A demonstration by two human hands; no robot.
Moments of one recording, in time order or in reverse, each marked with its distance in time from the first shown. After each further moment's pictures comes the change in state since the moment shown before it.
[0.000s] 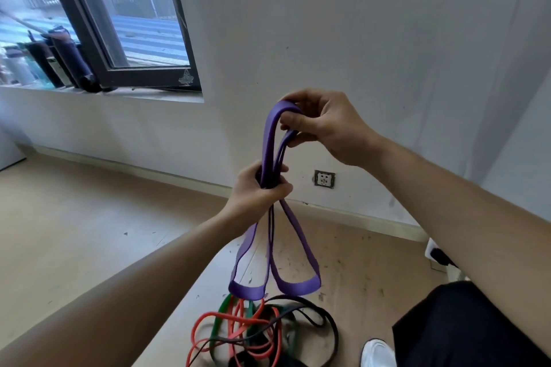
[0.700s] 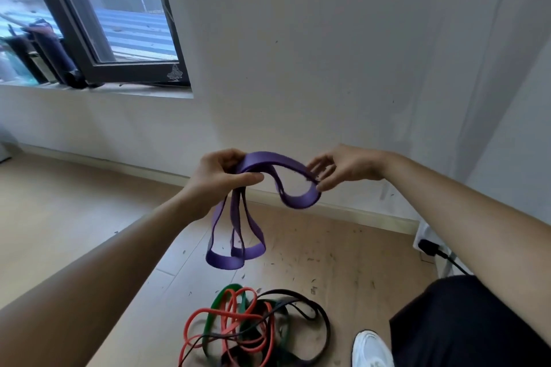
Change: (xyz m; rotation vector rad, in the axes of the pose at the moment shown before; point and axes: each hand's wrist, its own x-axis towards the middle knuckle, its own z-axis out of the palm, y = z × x) left_hand 0.010 0.009 -0.043 0.047 -0.037 -0.074; right_hand -0.029 0.078 -0.073 -0.541 -0.411 0.597
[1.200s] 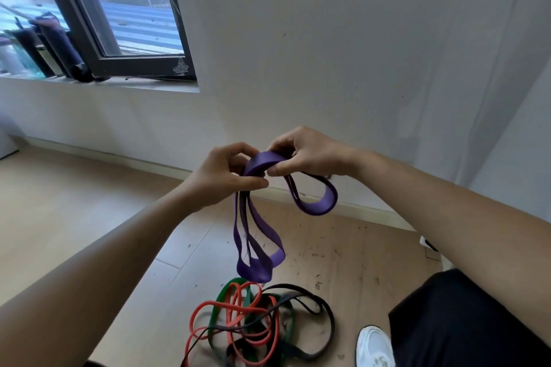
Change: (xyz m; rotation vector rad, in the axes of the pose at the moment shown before) left_hand -0.006 0.006 -0.012 0.251 -0.146 0.102; right_hand 0.006 -0.091 0.045 -0.074 0.155 -0.372
